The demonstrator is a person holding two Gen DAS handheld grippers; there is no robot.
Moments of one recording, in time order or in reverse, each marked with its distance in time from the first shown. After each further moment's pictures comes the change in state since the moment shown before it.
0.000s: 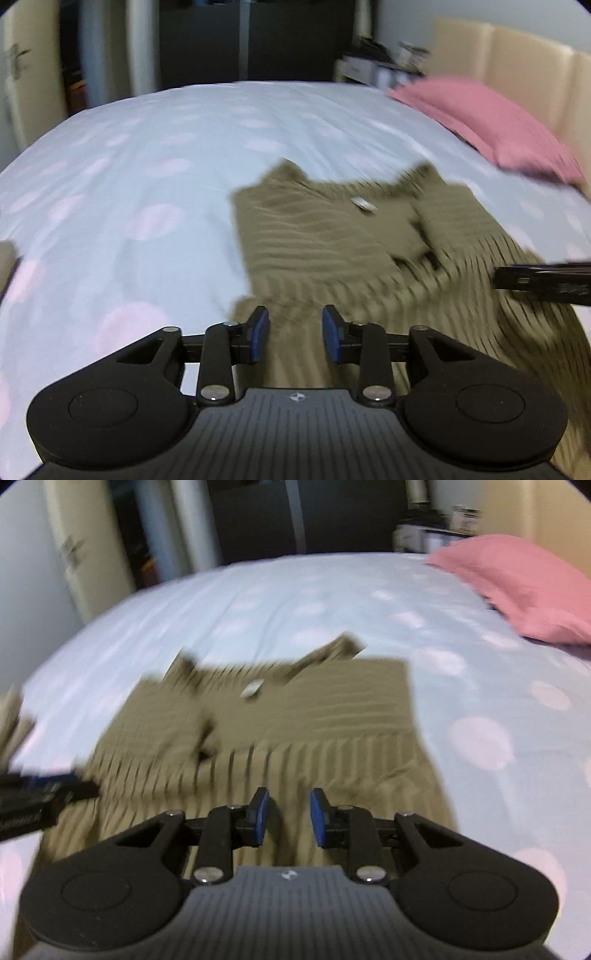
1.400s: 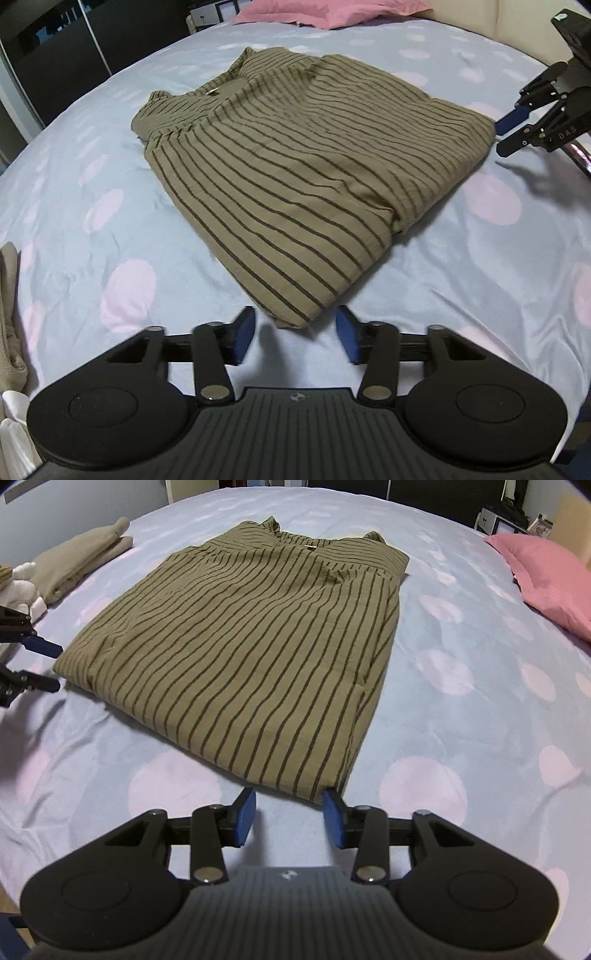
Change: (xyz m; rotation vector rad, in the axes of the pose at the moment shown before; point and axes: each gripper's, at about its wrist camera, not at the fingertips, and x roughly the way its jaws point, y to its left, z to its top) left arm -0.151 -0.032 -0.152 0.539 0.226 -0.183; right arm -0.169 -0.053 -0.156 -0.371 0.279 0.095
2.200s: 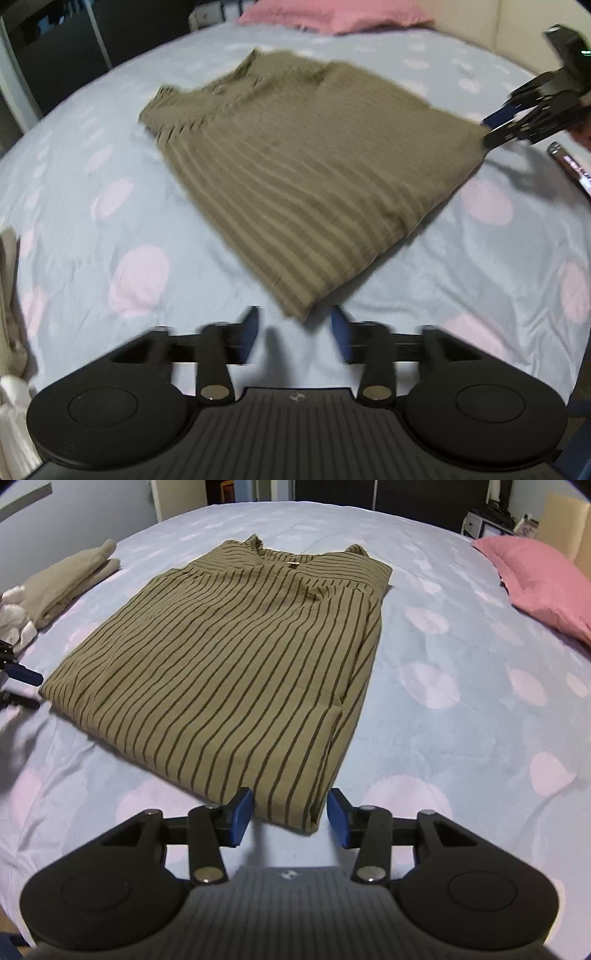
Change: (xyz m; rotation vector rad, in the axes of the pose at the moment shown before) left arm -0.016 0.014 -0.010 0.001 -0.019 -0.032; right arm 0.000 -0.022 0.007 0.056 -0.055 0.013
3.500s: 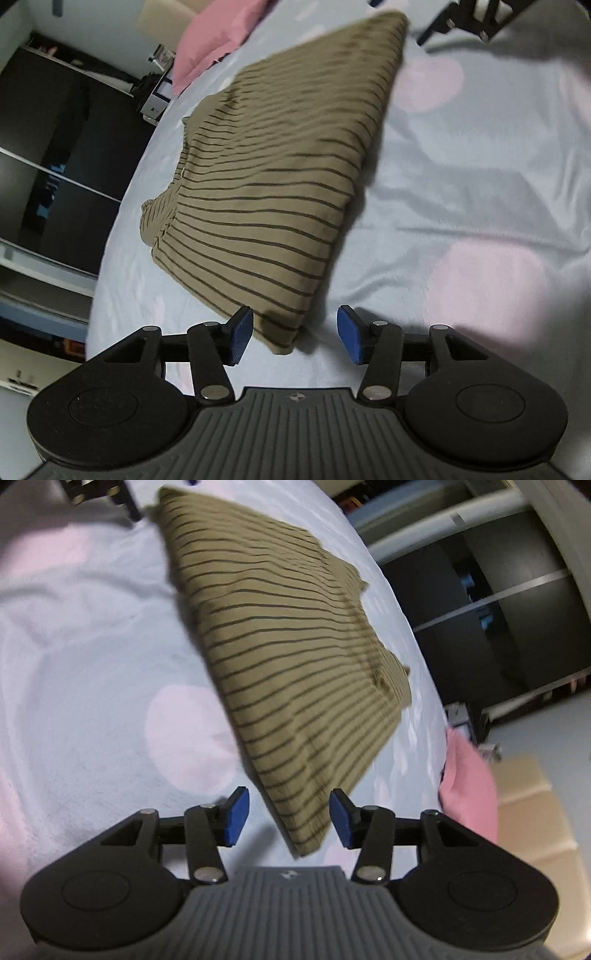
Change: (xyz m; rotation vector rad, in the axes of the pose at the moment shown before) left arm 0.026 -0.107 -0.027 0.618 0.014 0.393; right arm 0.013 0.128 -0.072 -0.902 -0.064 -0.491
